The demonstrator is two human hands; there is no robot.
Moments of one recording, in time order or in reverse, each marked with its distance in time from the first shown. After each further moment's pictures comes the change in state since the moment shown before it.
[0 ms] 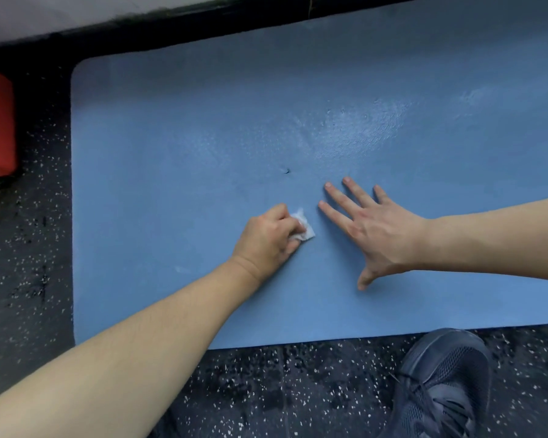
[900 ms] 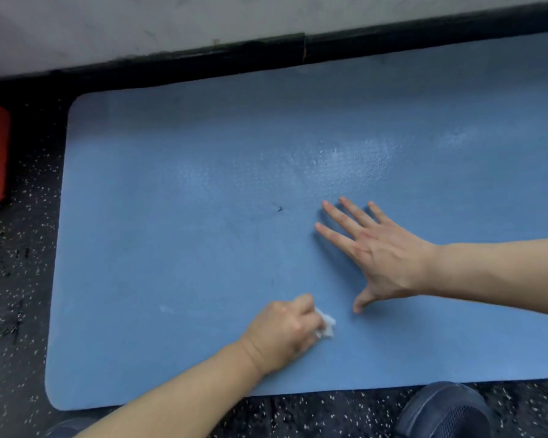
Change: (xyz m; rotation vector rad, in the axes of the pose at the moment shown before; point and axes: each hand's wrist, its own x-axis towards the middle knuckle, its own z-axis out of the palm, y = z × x) left_hand -0.044 0.038 0.040 -0.065 -0.212 0.194; right_hand 0.007 0.038 -0.004 0.044 0.092 -0.015
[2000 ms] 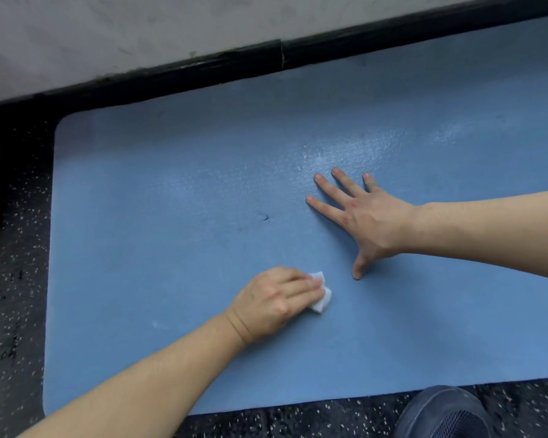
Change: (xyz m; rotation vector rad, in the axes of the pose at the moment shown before) left_hand 0.045 -0.037 -0.020 0.199 0.165 0.387; right_hand 0.030 0.047 -0.016 -0.041 -0.029 0.079
